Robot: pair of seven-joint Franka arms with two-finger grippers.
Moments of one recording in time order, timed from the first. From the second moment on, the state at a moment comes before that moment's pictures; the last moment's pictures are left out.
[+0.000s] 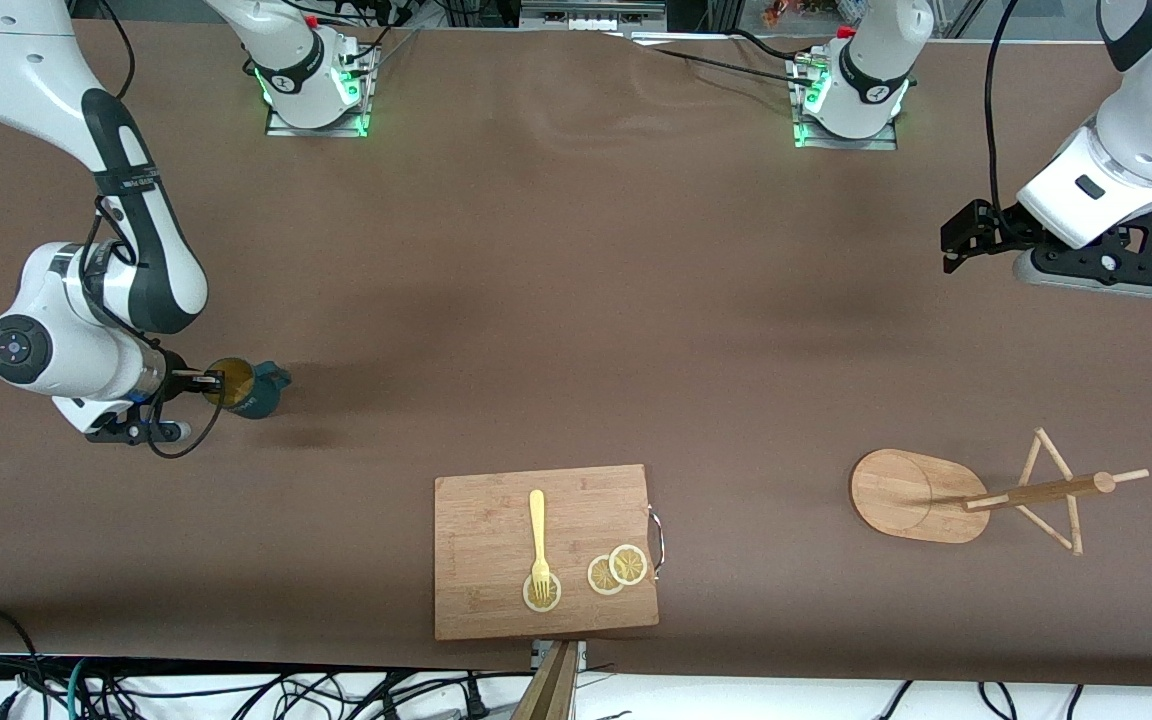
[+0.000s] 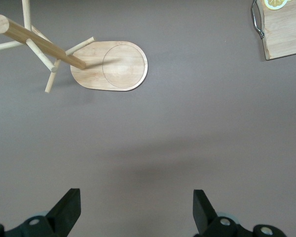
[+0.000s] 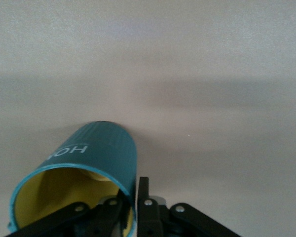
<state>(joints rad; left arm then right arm) -0.02 -0.02 -0.10 -1.72 0.02 1.71 0.00 -0.07 0.52 0.00 -1.81 -0.07 2.18 -0.04</state>
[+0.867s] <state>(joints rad) -0.02 -0.02 -0.10 -1.72 0.02 1.71 0.00 0.17 0.52 0.03 -1.64 0.00 2.16 0.13</state>
